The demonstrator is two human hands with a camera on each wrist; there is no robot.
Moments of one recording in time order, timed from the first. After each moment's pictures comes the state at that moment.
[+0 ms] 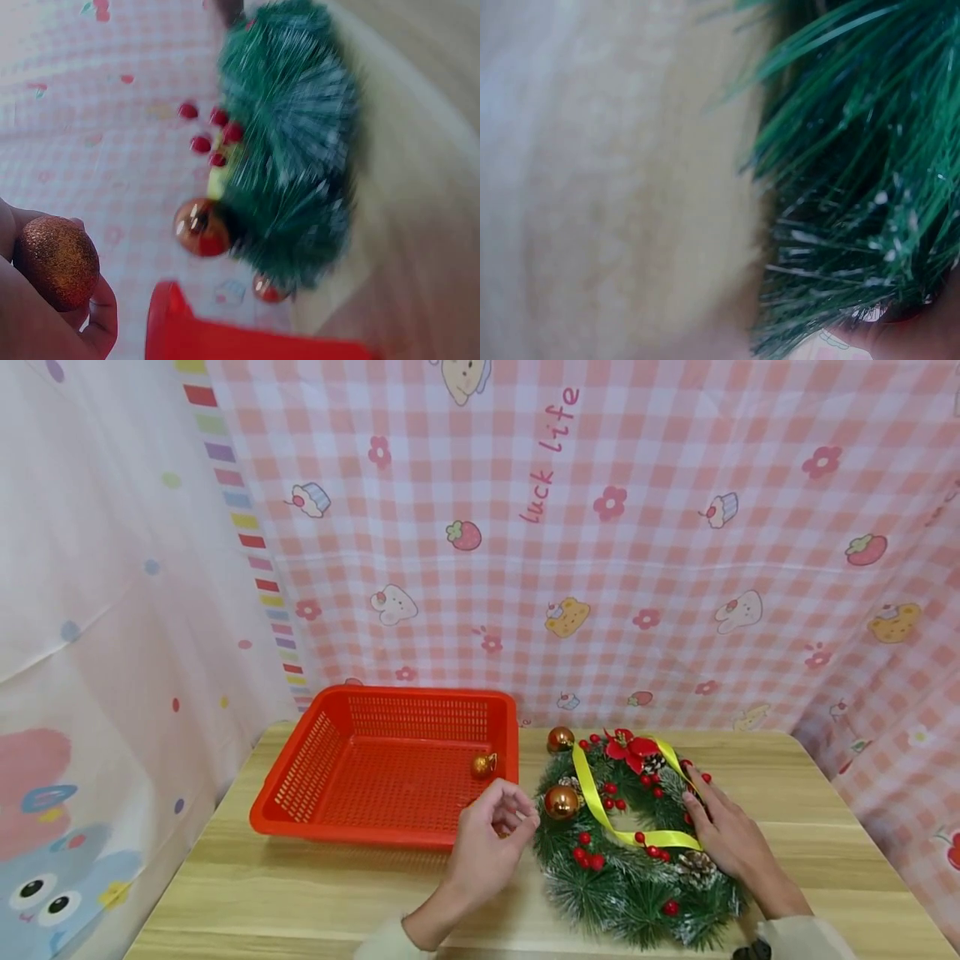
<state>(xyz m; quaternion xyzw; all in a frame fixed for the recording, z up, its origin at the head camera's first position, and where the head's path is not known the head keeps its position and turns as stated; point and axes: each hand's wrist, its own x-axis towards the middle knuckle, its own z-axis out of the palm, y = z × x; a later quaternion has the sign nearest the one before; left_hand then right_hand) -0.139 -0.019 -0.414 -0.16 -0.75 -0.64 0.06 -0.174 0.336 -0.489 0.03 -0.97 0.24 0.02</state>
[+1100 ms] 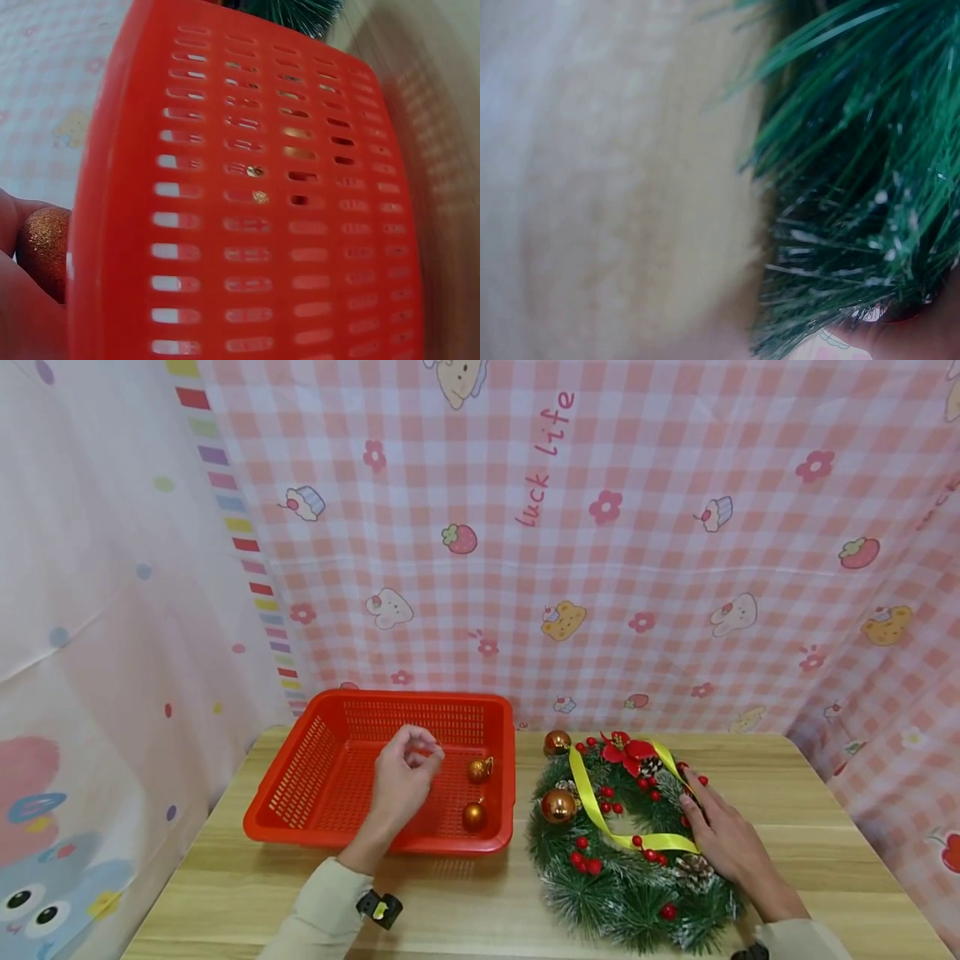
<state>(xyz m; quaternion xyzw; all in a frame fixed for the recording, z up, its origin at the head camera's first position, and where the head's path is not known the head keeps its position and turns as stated) -0.220 -0.103 -0.411 -0.05 -0.79 -0.60 0.14 -0.175 0.336 -0.489 0.03 -0.97 0.24 0.02</state>
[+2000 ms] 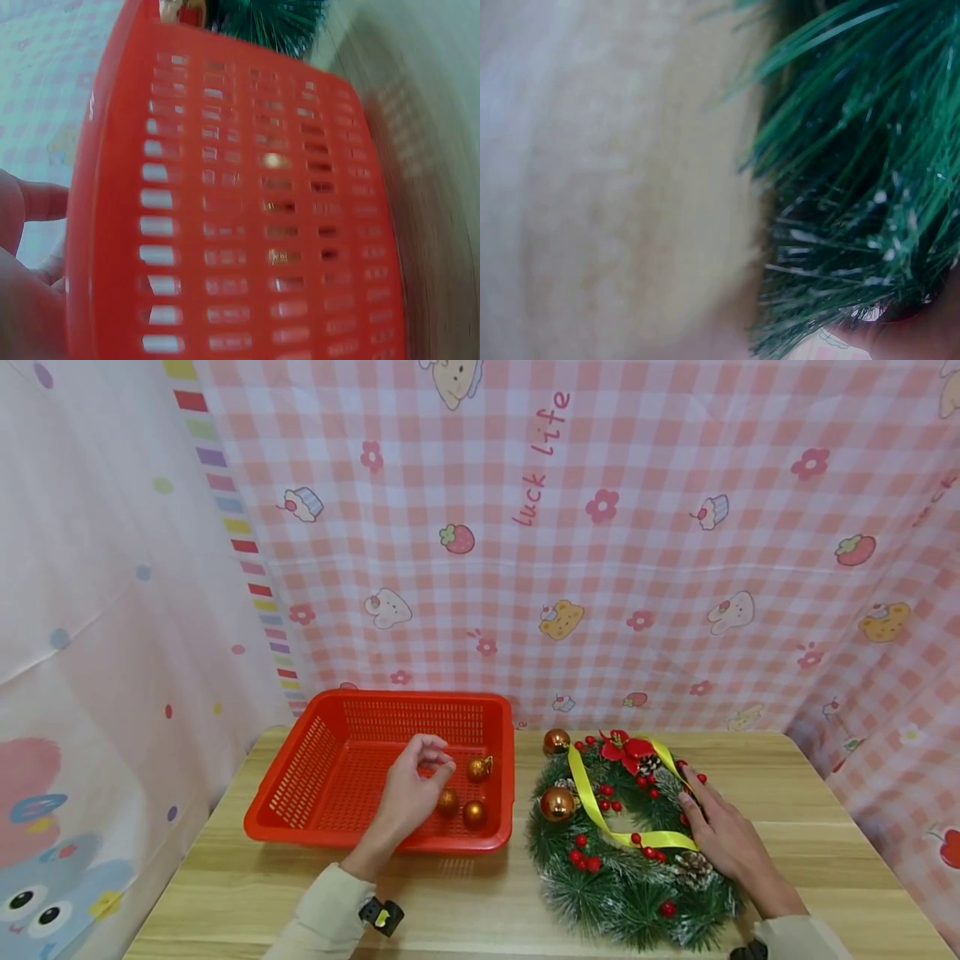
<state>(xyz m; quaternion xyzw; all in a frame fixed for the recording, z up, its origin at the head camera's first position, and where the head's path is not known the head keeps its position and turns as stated) -0.212 -0.098 -0.419 -0.09 -0.83 -0.55 0.09 -0.174 0.336 -0.489 0.03 -0.97 0.24 0.03</state>
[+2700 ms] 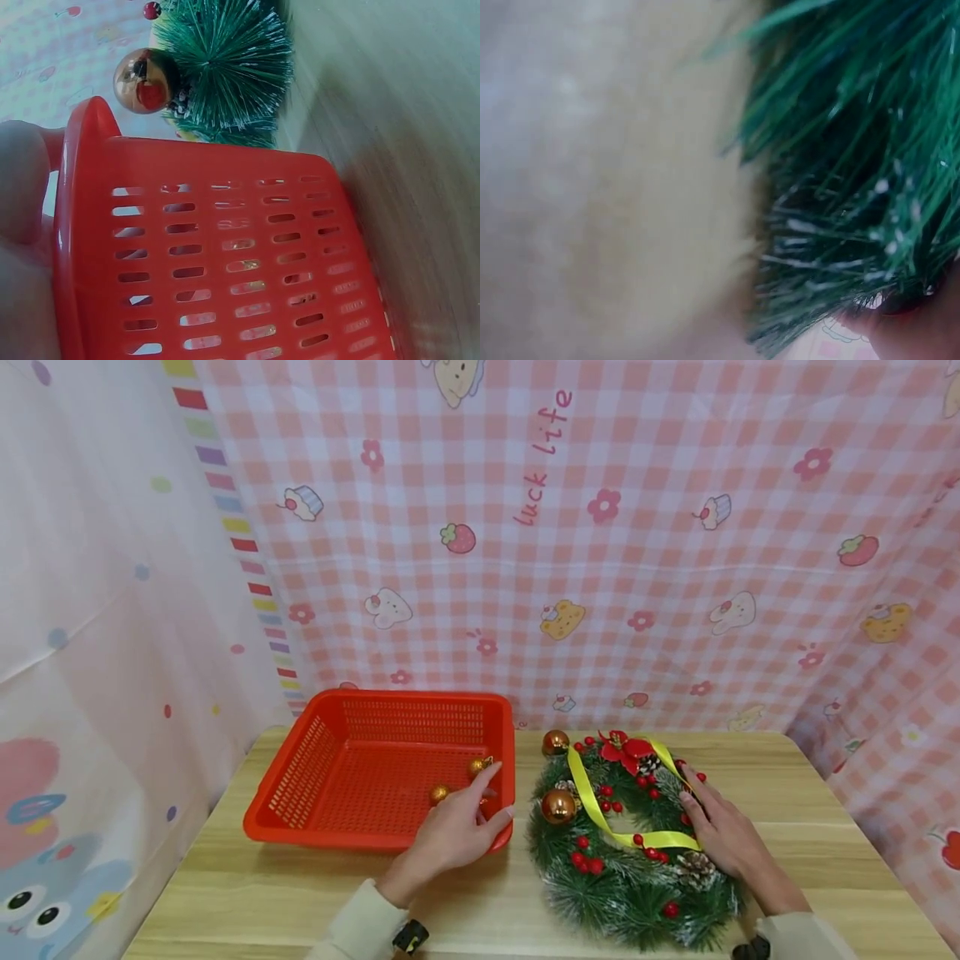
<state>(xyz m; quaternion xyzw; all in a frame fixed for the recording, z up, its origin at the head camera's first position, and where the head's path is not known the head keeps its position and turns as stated) -0.187 -0.058 -0.430 -0.19 -0.91 -0.36 -0.03 -0.179 0.341 -0.490 0.05 -0.97 0.24 0.03</state>
